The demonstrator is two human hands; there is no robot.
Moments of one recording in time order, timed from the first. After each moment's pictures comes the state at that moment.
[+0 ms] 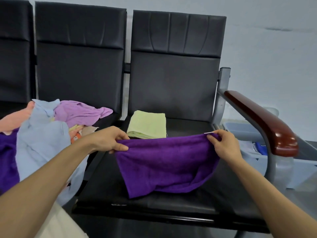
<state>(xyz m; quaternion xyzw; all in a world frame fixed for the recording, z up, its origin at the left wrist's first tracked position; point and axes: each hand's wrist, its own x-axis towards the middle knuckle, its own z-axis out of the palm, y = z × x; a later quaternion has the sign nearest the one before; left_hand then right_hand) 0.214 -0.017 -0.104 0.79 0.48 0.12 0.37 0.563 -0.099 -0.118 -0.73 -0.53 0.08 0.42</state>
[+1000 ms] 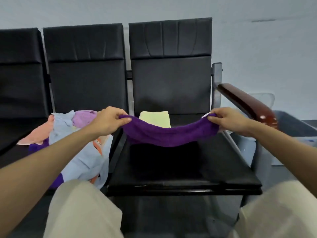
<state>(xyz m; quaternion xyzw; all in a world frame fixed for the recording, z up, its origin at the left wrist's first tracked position) 0.190 -0.073 -0.023 0.79 0.52 0.27 0.17 0.555 -0.152 -0.035 -0.65 -0.62 0.27 0.36</state>
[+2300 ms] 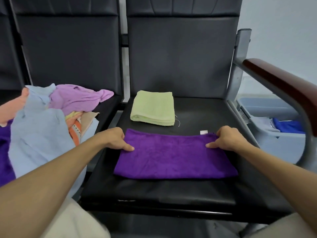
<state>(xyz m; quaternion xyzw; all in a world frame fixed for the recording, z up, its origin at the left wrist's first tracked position) 0.227 0.023 -0.159 0.72 0.64 -0.07 0.25 0.579 -0.044 -0.177 -0.85 -0.50 0.16 0.07</state>
